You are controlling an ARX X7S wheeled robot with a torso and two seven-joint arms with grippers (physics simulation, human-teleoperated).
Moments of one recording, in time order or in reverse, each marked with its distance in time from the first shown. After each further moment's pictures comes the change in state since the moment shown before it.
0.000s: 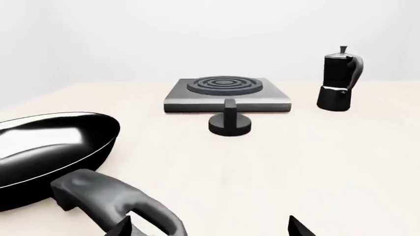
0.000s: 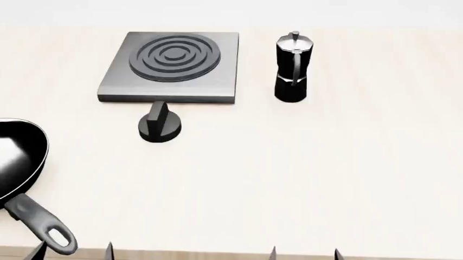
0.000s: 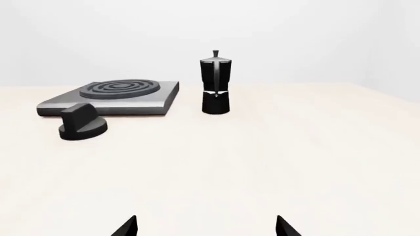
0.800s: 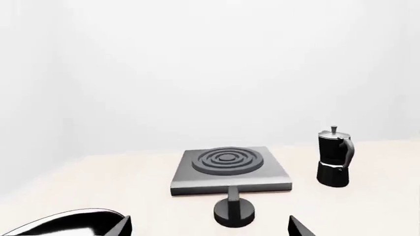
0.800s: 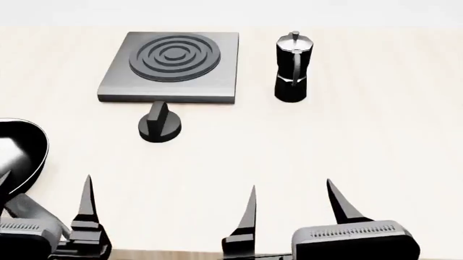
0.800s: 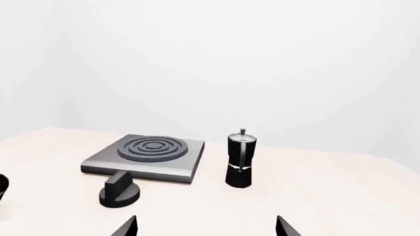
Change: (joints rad) left arm -0.118 -0.076 0.047 0.463 -0.024 -0.385 -0.076; right arm 0.132 0.100 -0.081 -0.600 0.066 0.572 0.045
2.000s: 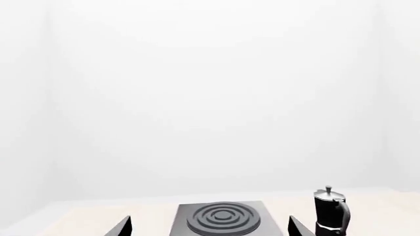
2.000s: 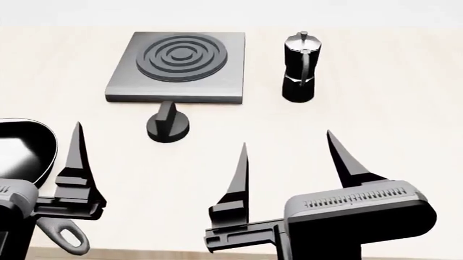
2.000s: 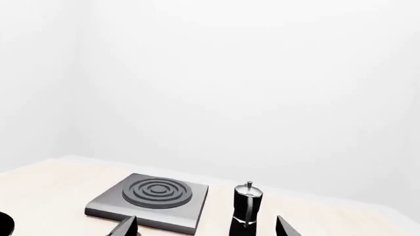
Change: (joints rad) left arm -0.161 -0.034 0.026 0.127 -0.074 -0.108 -0.039; right arm 0.168 0.053 -0.043 -0.153 0.031 0.168 0.041
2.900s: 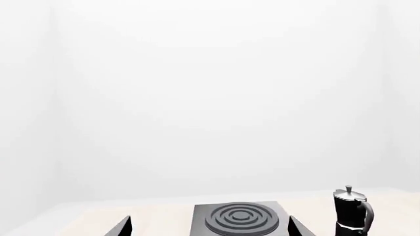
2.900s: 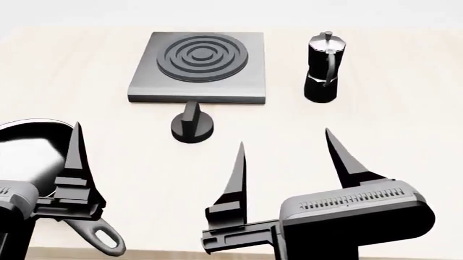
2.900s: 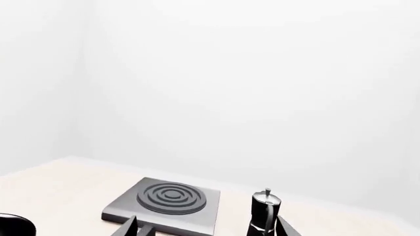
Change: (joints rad) left arm -0.002 -0.027 0.021 0.009 -0.020 0.001 -0.037; right arm 0.011 0.024 -0.024 -0.021 0.015 0.014 0.033
